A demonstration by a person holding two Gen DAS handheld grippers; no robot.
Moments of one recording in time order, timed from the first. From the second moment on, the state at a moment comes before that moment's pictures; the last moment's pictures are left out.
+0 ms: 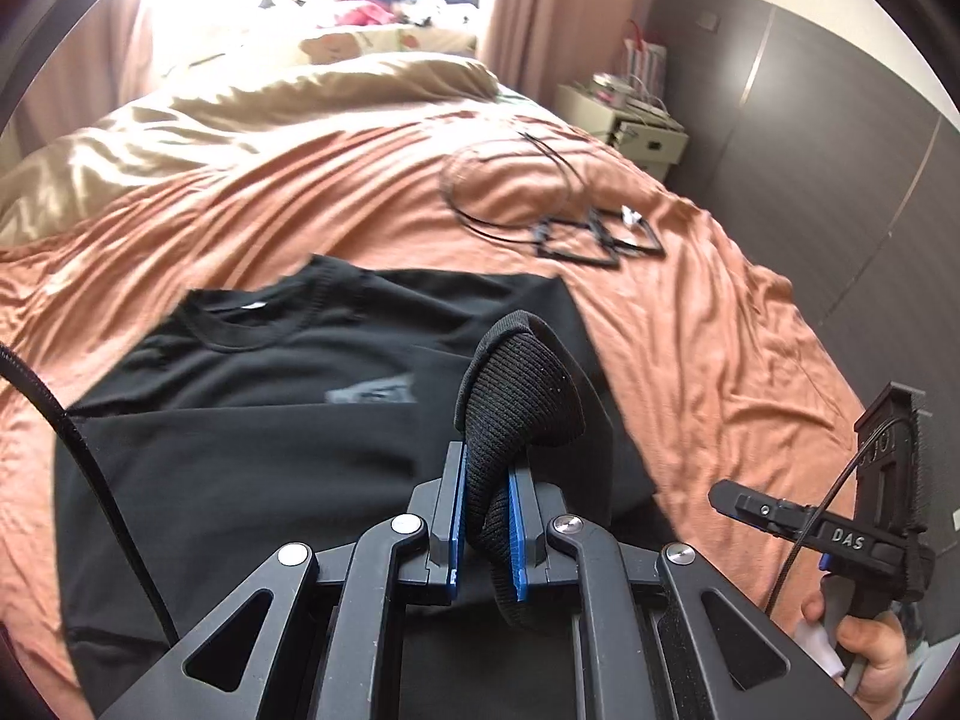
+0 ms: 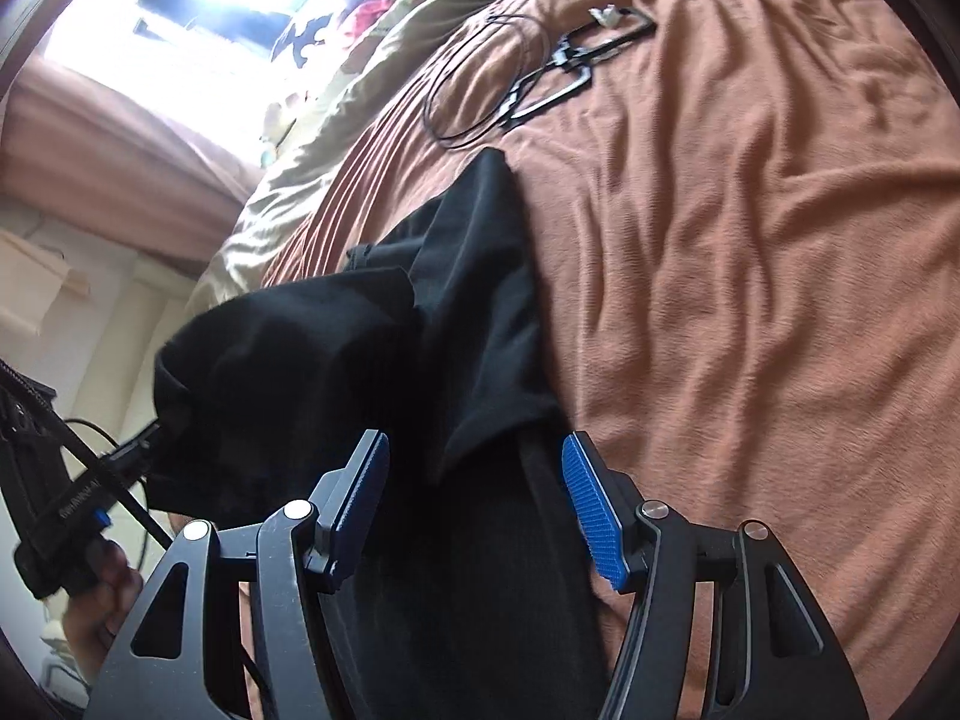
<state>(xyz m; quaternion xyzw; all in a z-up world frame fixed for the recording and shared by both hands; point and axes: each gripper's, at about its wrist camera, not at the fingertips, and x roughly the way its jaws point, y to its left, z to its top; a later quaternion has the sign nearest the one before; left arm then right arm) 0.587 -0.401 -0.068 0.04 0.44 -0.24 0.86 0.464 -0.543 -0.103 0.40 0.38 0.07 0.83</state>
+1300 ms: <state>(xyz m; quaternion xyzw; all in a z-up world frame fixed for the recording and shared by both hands) 0.641 -0.157 -0.060 -0.04 0.42 -0.07 0.90 0.534 -0.506 -0.135 0.27 0.46 -0.02 0.85</state>
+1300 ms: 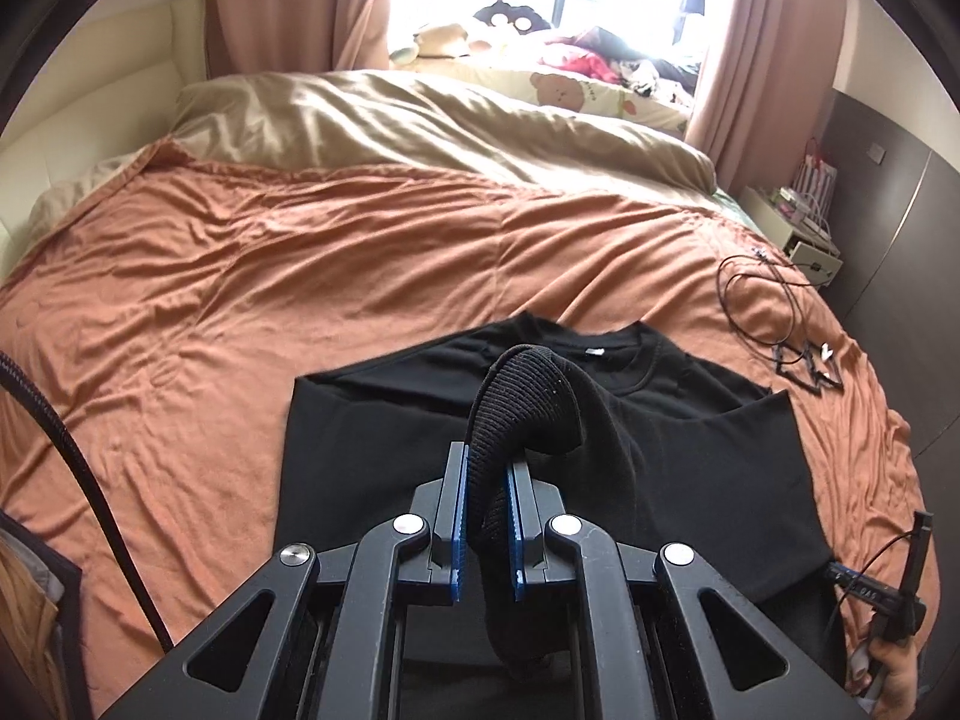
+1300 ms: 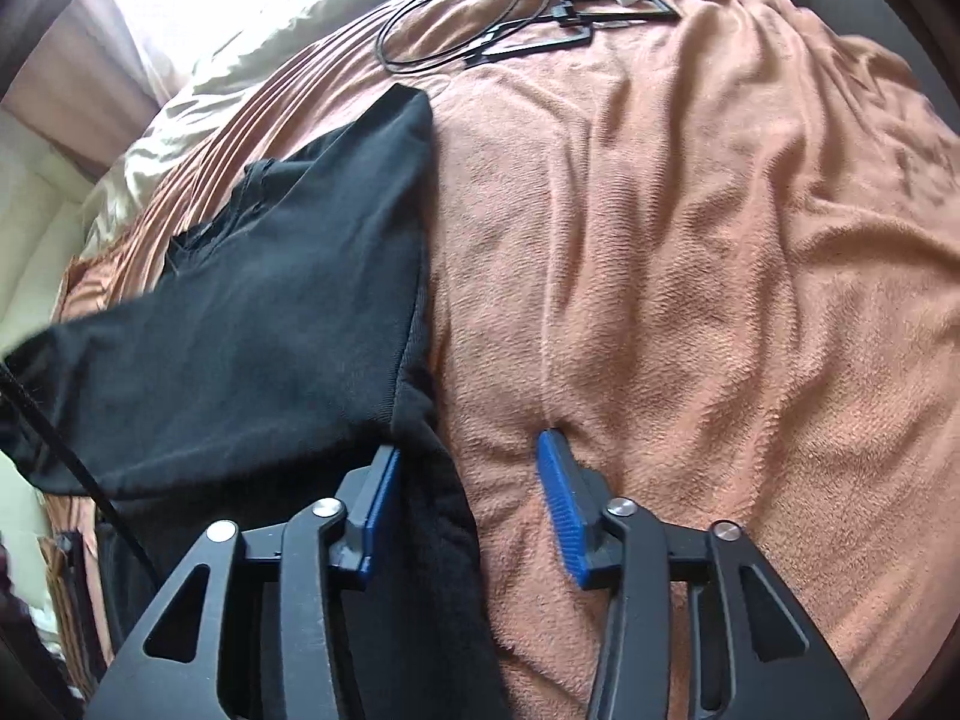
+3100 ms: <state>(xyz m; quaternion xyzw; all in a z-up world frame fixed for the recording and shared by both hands) 0.679 -0.087 -0.164 -0.06 0.47 -0.03 0.88 0.544 -0.472 -0.127 0.27 0.45 -0.03 0.85</state>
